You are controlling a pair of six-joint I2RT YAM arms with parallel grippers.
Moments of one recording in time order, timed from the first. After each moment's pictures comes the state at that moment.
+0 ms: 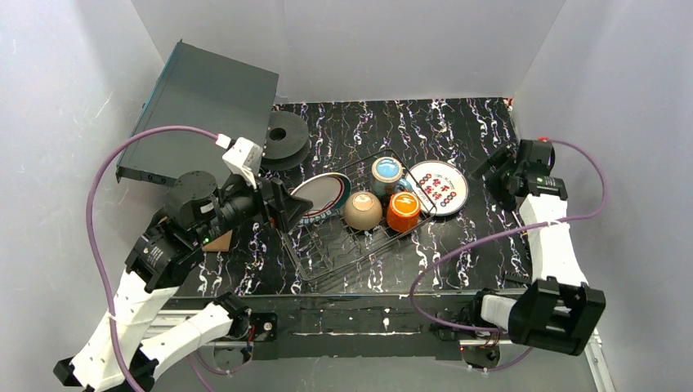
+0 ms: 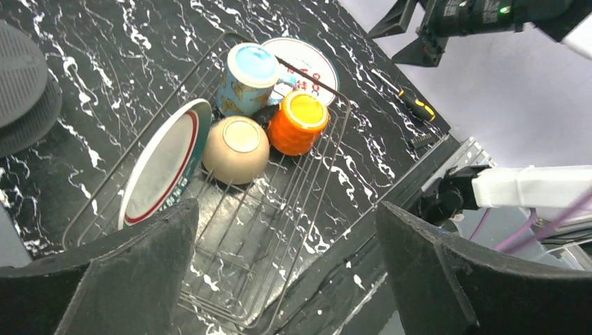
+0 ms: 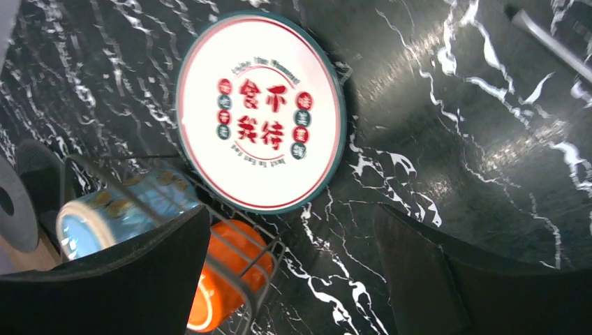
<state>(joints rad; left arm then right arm) -0.65 0.78 1.27 -0.74 0.15 -0.30 -0.10 1.17 1.09 -0.72 -0.04 0.63</state>
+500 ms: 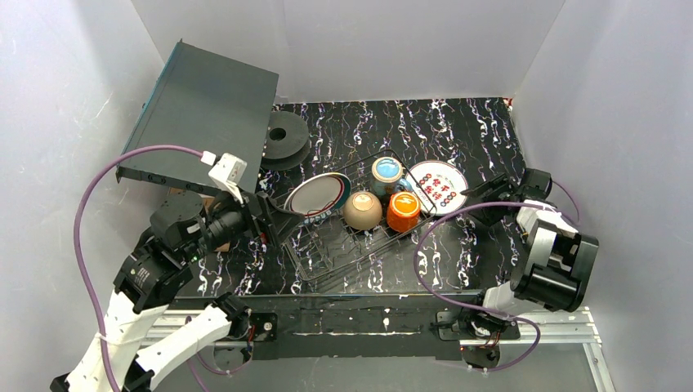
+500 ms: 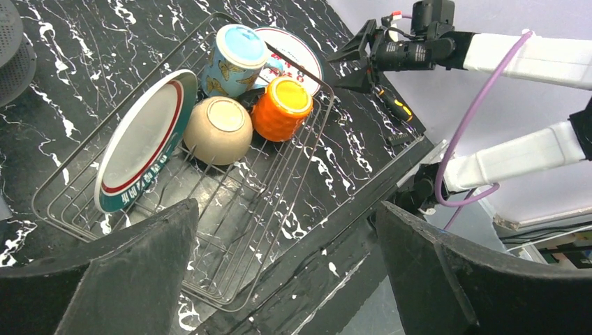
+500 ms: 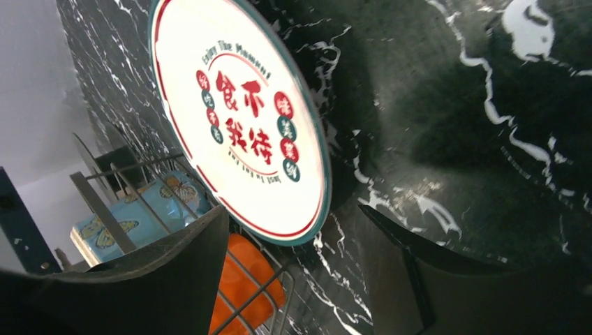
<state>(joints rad) -0.65 0.66 1.20 -0.79 0.15 -0.41 -0.33 1.43 0.74 -0.25 -0.50 0.76</state>
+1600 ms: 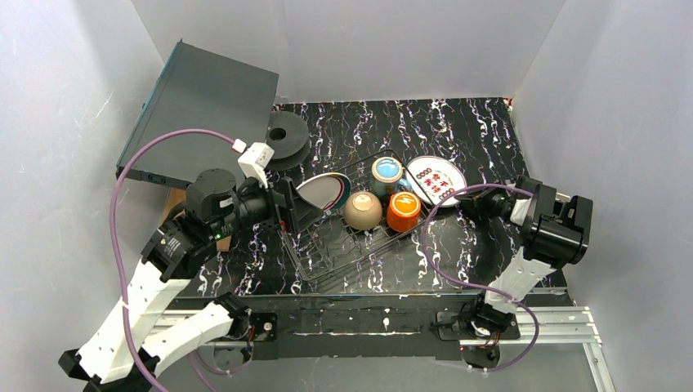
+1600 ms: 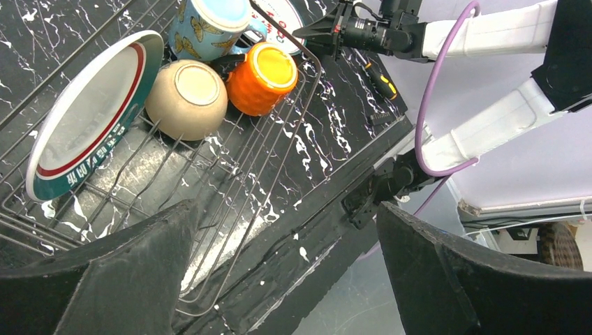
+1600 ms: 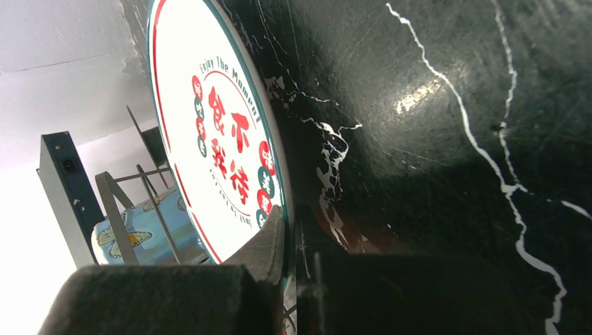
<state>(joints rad) -0.65 0.80 1.20 -0.76 0.23 -0.51 -0.37 1.79 0.70 0.24 -0.77 0.86</state>
